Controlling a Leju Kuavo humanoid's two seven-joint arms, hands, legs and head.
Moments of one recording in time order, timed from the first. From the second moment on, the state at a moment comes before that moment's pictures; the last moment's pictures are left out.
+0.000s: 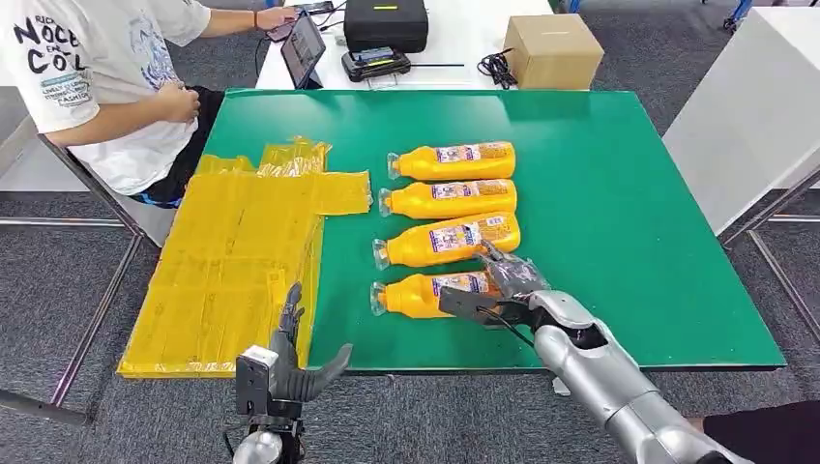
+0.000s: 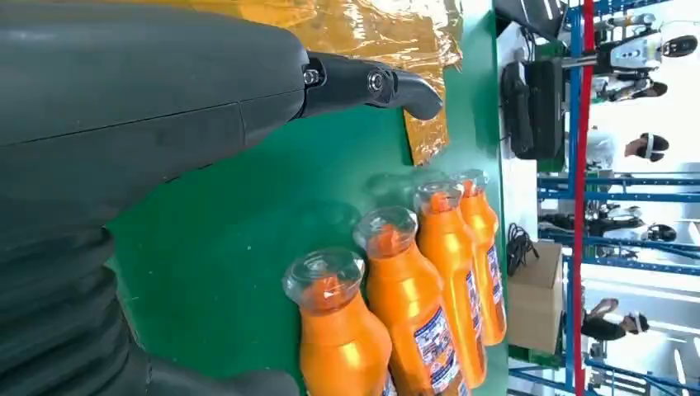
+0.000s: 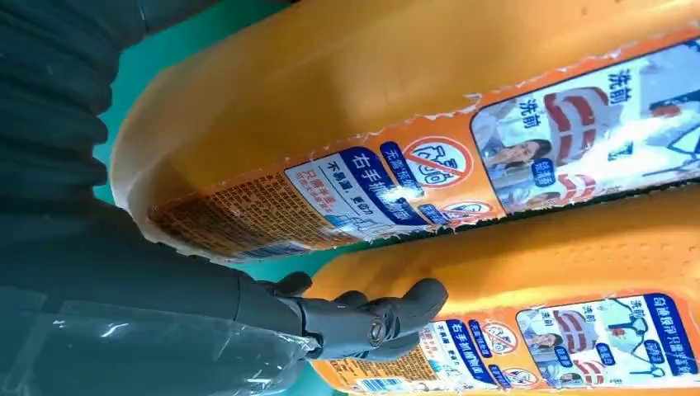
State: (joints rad) left arm -0.03 -0.32 -0.12 -1.05 -0.13 0.26 -0.60; right arm -0.48 -0.25 0.70 -1.07 0.65 0.20 0.08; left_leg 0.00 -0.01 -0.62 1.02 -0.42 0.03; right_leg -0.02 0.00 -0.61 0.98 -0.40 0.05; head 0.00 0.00
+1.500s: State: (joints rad) left arm -0.04 -0.32 -0.12 -1.02 -0.11 0.26 -0.61; right arm -0.56 -0.34 0.89 -1.06 0.55 0.28 0.08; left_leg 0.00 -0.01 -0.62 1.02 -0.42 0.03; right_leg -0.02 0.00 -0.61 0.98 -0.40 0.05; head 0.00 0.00
